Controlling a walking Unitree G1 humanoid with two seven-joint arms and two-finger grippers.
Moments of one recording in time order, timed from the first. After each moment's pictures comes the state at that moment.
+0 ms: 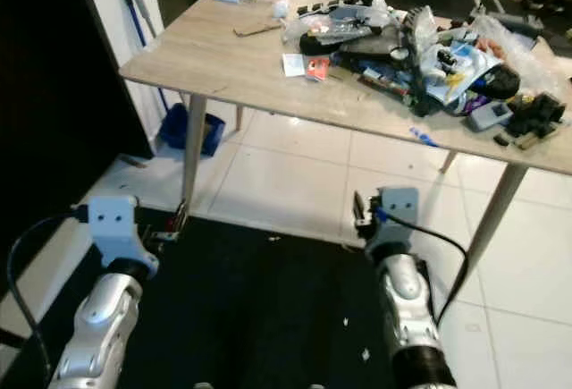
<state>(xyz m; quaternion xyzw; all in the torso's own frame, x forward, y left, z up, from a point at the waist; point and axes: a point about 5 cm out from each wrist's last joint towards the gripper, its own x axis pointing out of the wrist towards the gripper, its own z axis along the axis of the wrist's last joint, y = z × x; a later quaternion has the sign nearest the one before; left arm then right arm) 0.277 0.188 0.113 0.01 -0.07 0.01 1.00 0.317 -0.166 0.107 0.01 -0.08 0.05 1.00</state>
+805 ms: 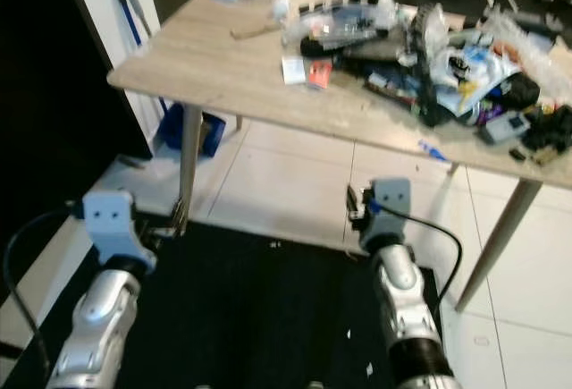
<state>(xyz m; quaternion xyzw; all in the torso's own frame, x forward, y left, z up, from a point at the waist) 0.280 0.187 0.118 0.01 -0.07 0.00 1.00 0.322 -0.172 0.116 -0.01 -0.08 0.05 1.00</state>
